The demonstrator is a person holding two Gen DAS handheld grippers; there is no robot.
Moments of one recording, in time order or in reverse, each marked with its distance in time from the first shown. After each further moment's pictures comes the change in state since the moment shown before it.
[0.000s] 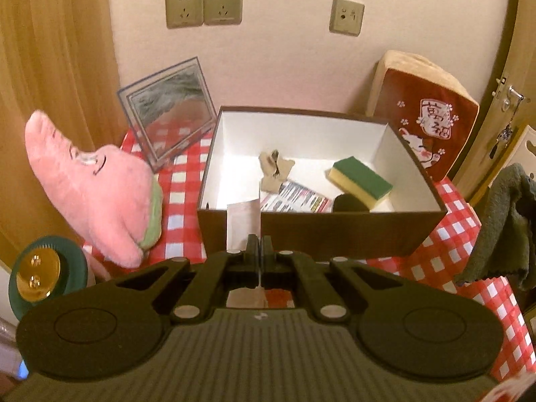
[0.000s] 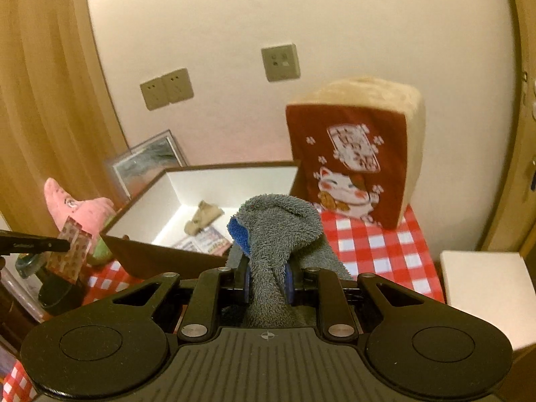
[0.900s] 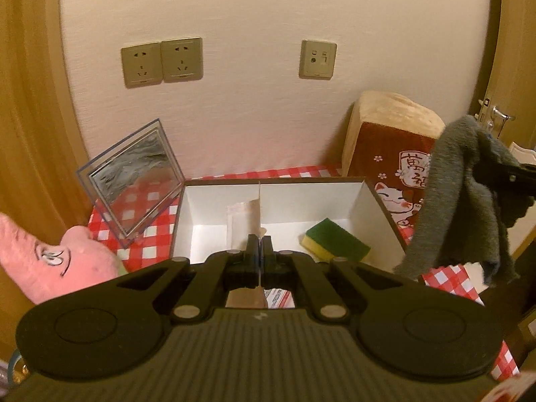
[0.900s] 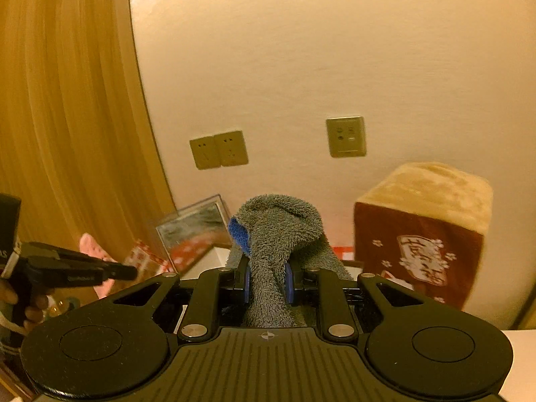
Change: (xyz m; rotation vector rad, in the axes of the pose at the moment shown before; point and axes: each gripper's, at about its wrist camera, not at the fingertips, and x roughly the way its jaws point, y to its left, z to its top) left arm 0.019 -0.031 0.089 0.060 -0.088 -0.070; right arm 0.036 0.035 0.102 -0.079 -0.143 0.173
